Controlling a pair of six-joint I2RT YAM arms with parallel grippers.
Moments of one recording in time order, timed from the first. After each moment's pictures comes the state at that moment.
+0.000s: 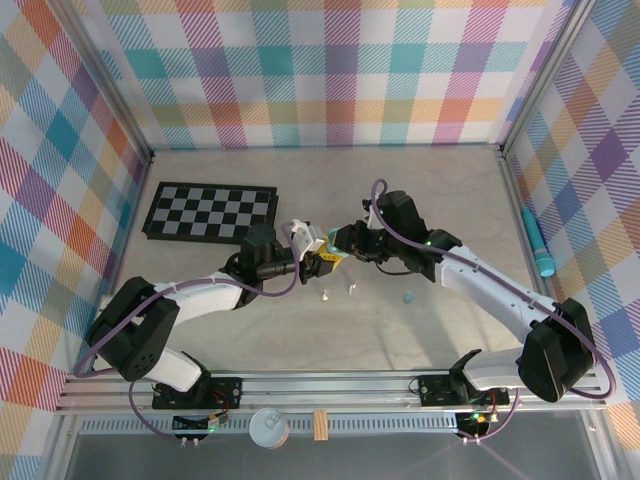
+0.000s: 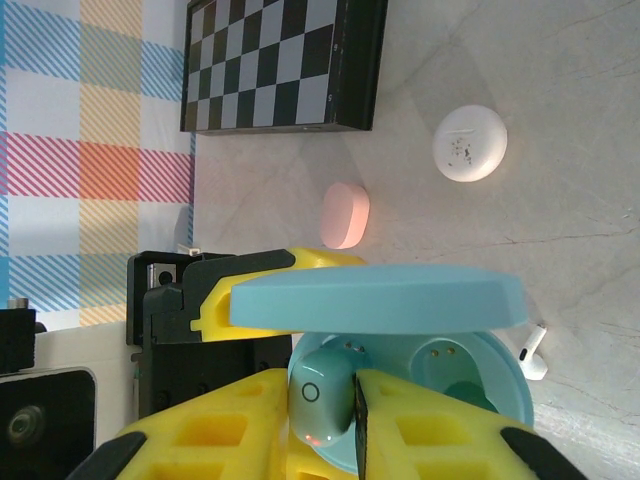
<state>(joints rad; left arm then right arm) -0.62 1.48 0.63 0.62 0.60 0.08 0.65 1.32 1.01 -0.33 -0.40 0.91</state>
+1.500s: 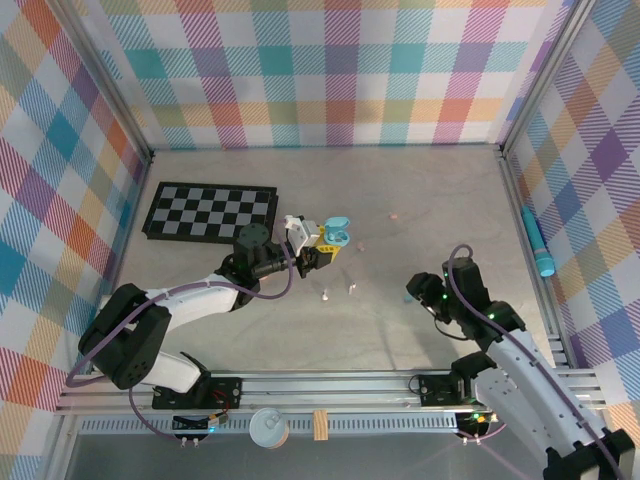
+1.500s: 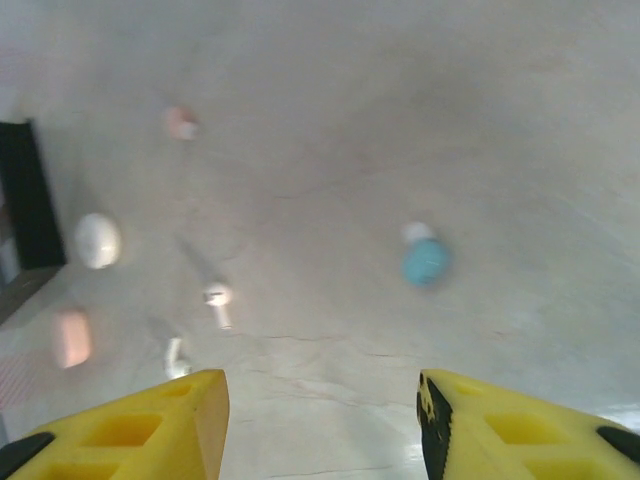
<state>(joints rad) -0.62 1.43 0.62 0.70 0.55 0.08 0.36 0.66 0.47 -0.67 -0.11 1.01</state>
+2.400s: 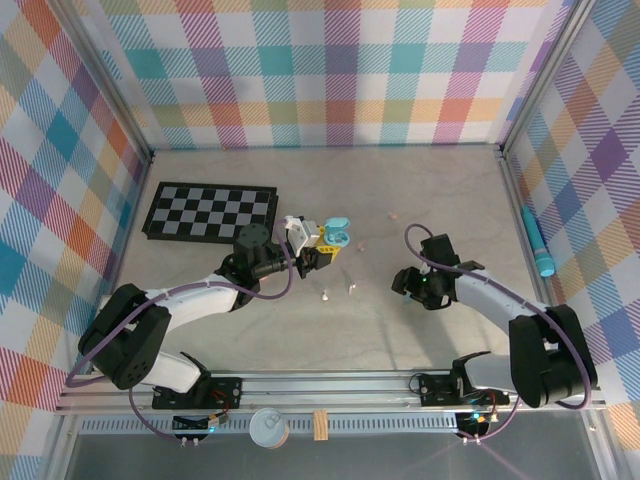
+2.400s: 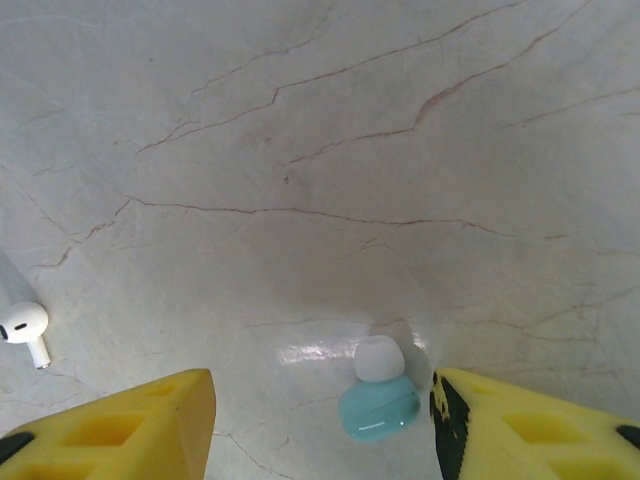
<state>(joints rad) -0.62 1.42 0.62 0.70 0.55 0.08 0.29 1.29 0.58 -0.47 -0.23 0.64</state>
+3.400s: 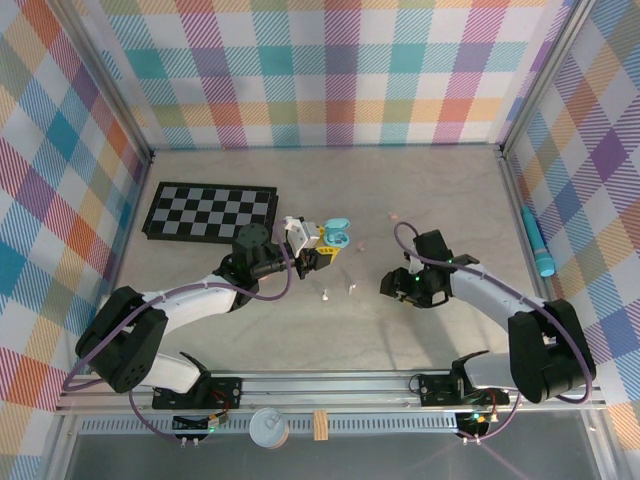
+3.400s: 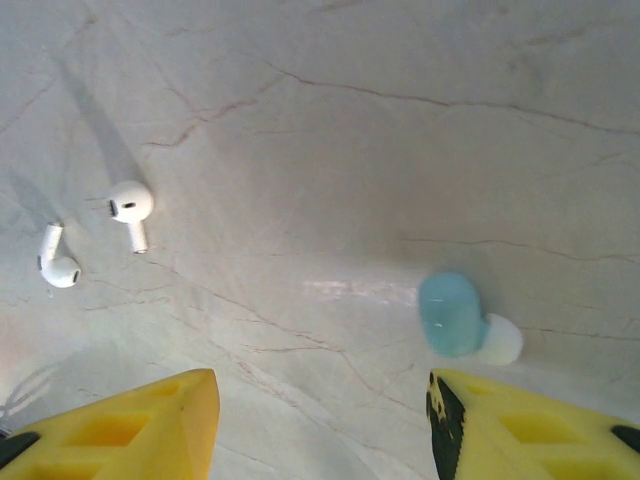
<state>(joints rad) -0.62 1.40 0.62 0.68 0.56 0.11 0.35 1.31 0.66 -0.56 -0.39 0.56</state>
